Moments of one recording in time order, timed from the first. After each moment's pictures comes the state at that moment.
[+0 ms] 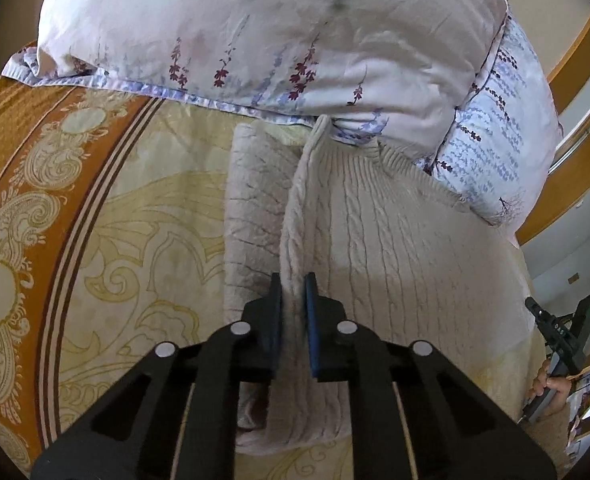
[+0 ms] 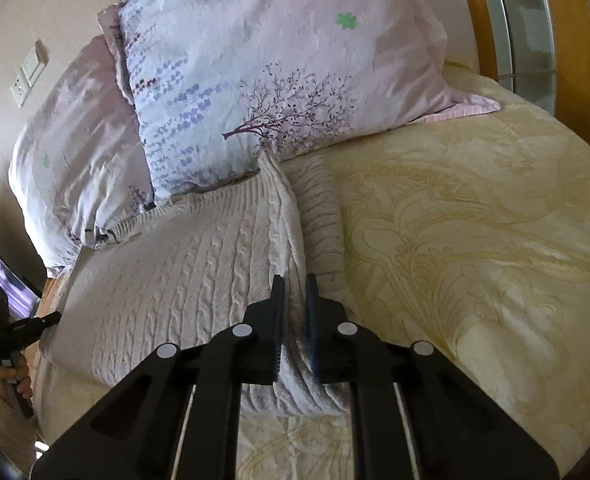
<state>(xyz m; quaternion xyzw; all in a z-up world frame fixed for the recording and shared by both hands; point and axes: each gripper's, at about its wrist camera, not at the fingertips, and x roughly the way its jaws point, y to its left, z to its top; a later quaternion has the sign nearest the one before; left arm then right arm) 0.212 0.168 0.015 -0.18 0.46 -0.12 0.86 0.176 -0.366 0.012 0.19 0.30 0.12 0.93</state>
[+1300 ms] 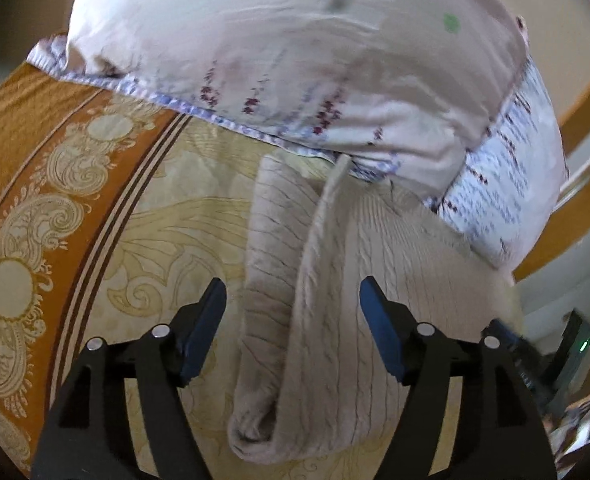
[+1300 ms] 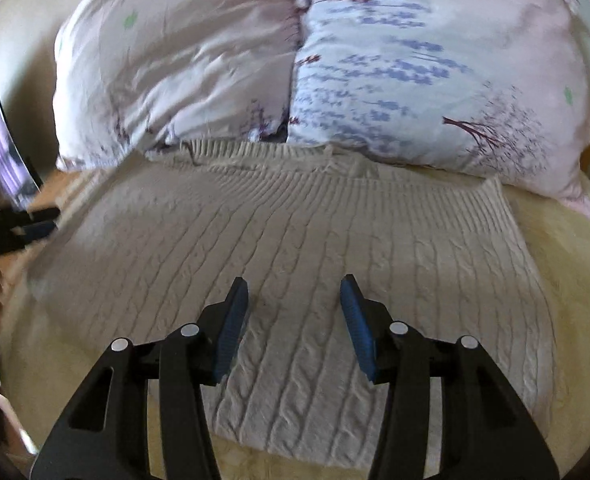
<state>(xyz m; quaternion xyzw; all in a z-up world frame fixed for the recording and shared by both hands) 0.215 0.188 0.026 -0.24 0.44 -0.09 0.86 0.199 -0.185 0.038 -0.03 0.32 0.19 0.93</state>
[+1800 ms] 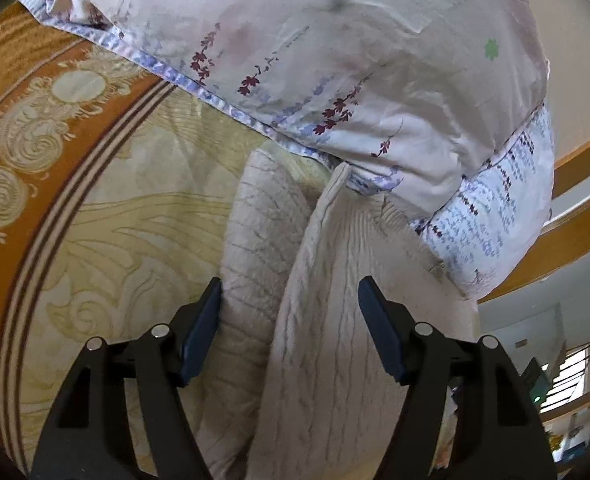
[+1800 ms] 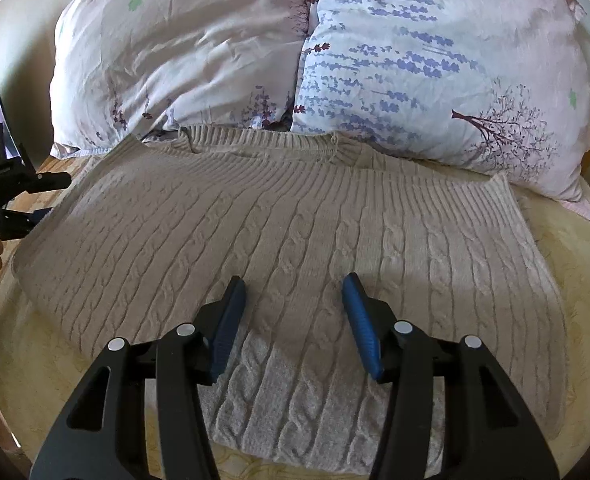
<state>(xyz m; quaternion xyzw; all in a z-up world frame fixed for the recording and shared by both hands) 0.247 0.192 0.005 -0.33 0.45 -0.12 0.82 0.199 -0.183 0.026 -0.02 0.32 0.19 0.93</state>
